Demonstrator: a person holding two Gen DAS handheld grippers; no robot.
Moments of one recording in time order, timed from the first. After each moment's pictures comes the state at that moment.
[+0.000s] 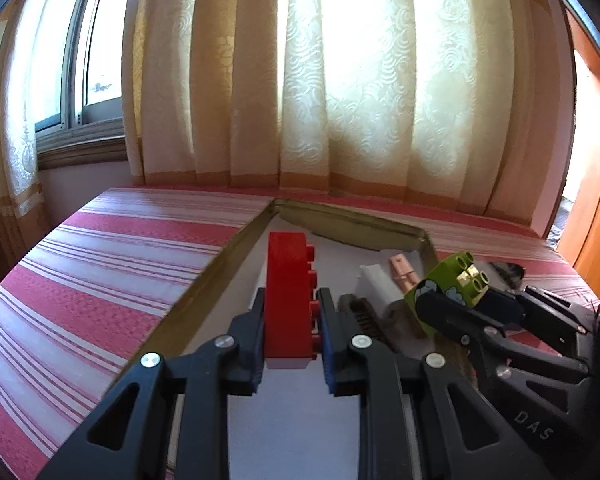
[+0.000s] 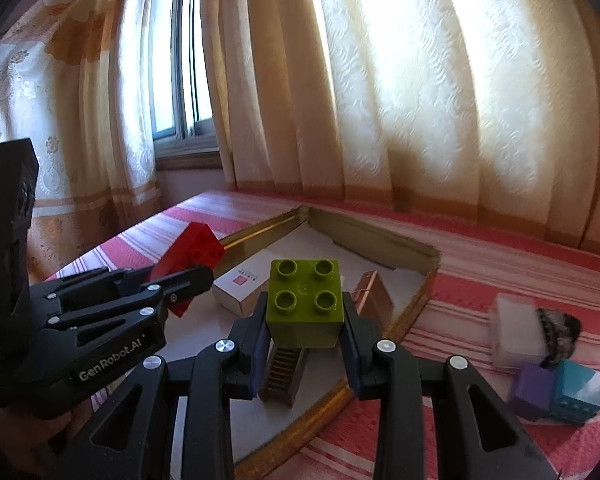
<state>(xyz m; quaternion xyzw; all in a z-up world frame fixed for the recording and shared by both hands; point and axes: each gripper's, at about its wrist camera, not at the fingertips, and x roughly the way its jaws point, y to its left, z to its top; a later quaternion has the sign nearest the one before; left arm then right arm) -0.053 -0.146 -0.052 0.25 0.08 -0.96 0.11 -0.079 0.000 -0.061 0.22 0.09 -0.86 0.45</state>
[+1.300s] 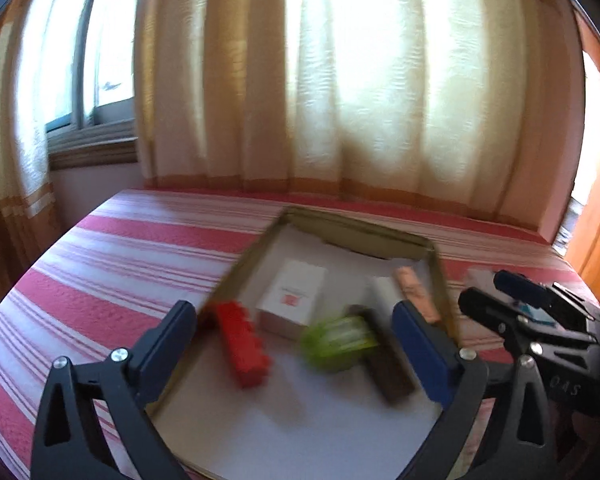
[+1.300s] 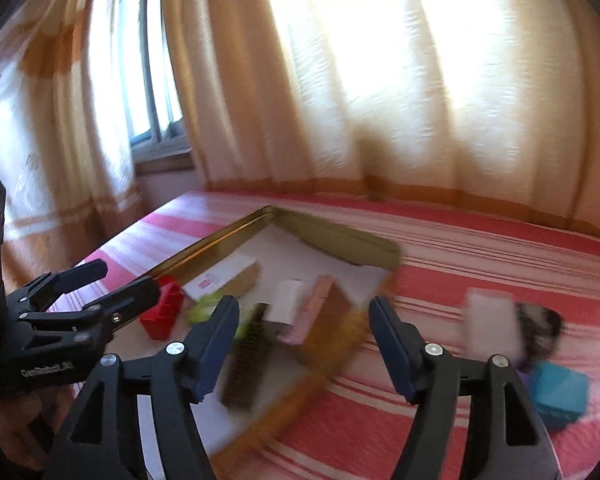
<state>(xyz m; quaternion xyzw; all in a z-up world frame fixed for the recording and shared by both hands) -0.050 -0.133 -0.034 0.25 0.08 -0.96 0.12 -0.109 0.033 -0.051 0.25 0.06 -0.87 0.41</state>
